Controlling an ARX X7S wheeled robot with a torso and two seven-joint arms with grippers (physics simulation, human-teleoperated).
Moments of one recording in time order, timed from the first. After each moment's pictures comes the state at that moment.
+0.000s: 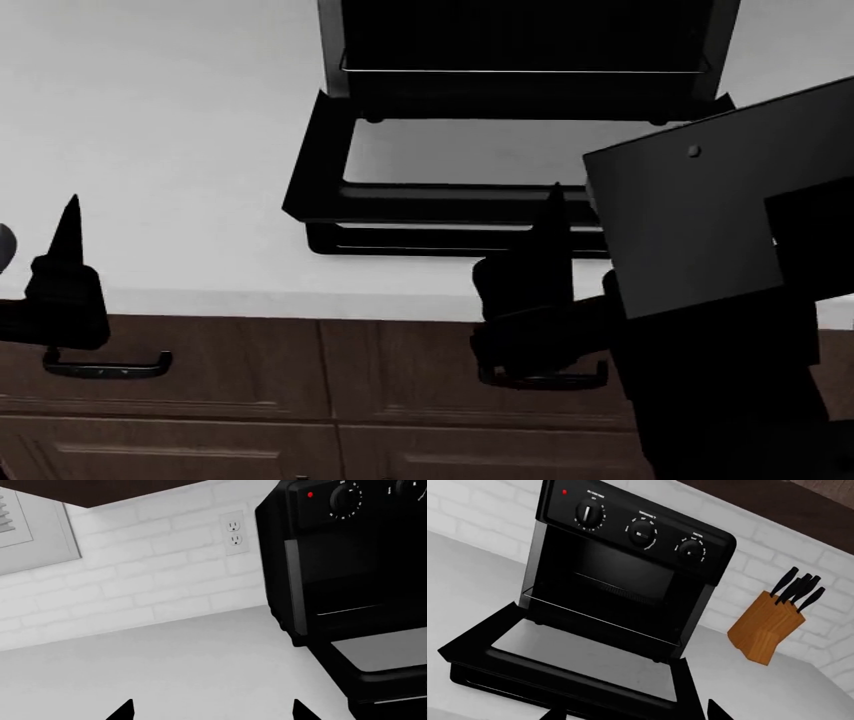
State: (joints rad) left arm -0.59 -0.32 0.02 0.78 -0.28 -1.24 -0.16; right arm 1.10 0.62 -0.18 -0.62 1.82 1.45 1.38
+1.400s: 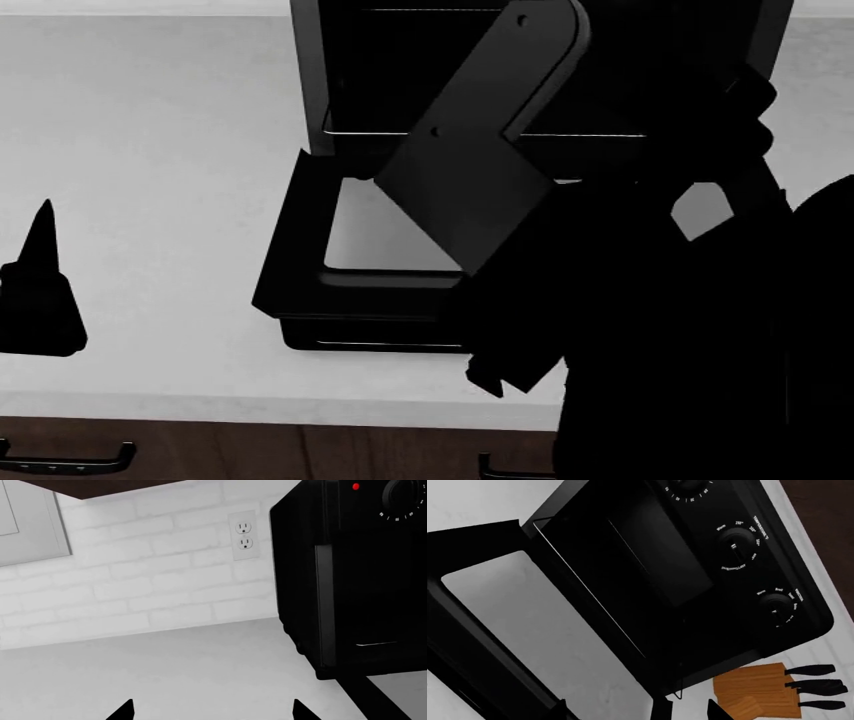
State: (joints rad) left arm -0.54 -0.32 -0.06 0.81 -0.33 -1.22 -0.17; right arm 1.65 0.65 -0.93 -0.40 1.72 1.53 1.07
